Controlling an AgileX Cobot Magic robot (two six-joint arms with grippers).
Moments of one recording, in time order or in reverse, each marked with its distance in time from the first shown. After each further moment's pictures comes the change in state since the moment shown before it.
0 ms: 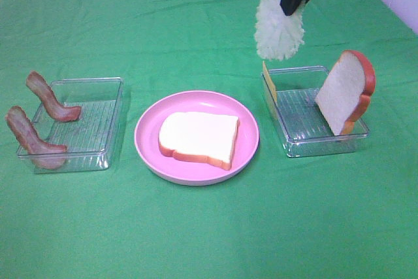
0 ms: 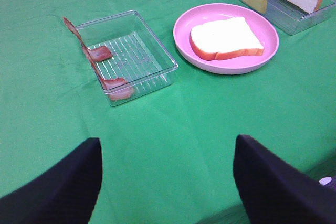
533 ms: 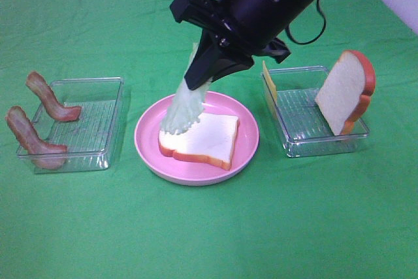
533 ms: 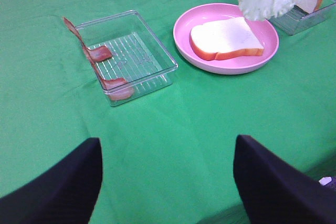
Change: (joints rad) left arm 0.000 0.000 0.000 0.000 0.000 0.000; right arm 0.000 0.032 0.342 0.706 -0.283 -0.388
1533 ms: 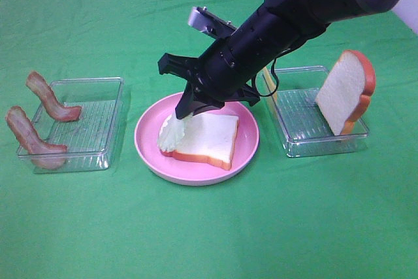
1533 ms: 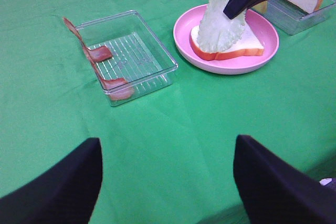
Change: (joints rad) left arm 0.000 0.000 0.000 0.000 0.000 0.000; right arm 0.000 0.268 0.010 0.109 -0.285 -0.040
